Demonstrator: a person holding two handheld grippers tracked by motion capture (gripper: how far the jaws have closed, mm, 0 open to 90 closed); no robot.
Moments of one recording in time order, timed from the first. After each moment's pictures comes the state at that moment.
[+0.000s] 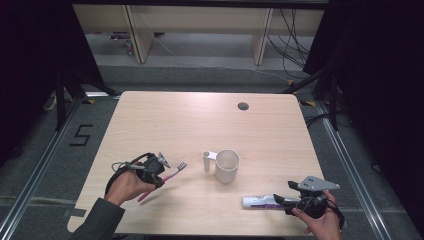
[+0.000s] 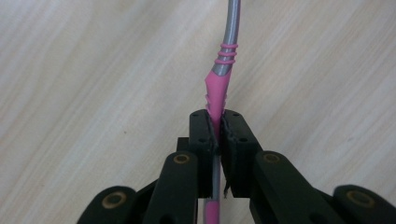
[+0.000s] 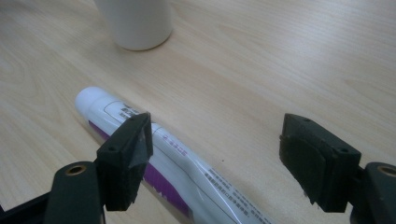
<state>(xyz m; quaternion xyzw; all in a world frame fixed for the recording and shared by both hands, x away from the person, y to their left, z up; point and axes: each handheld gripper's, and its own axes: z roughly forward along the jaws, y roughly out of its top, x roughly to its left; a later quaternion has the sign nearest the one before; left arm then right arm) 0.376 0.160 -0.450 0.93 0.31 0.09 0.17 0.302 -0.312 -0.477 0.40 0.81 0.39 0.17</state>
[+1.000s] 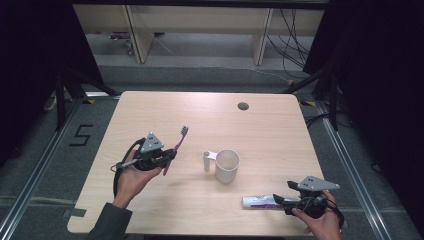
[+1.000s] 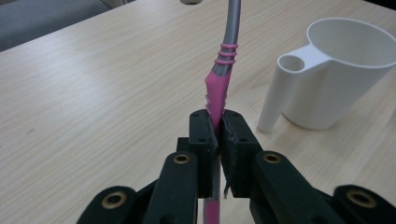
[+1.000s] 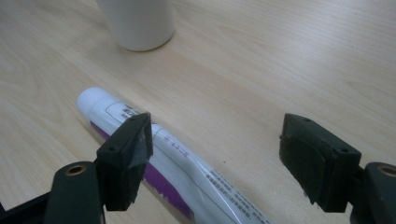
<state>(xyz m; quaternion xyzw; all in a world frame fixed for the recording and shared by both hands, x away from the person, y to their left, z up) 0.386 0.154 -0.427 0.81 0.36 0.19 0.43 0.301 -0.310 -0.477 0.41 0.81 0.39 0.16</state>
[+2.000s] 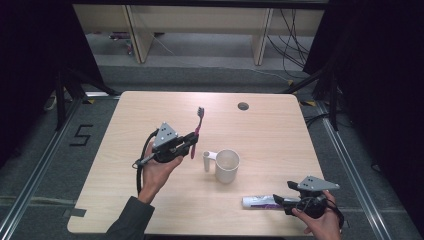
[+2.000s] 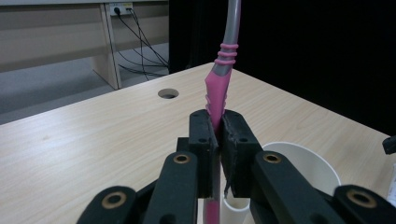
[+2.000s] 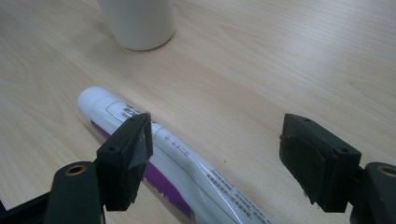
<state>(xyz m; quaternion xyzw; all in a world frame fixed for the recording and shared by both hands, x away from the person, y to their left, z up) 0.394 0.103 -0.405 0.72 0.34 0.21 0.57 0.301 -0.310 -0.477 0.41 0.81 0.40 0.16</state>
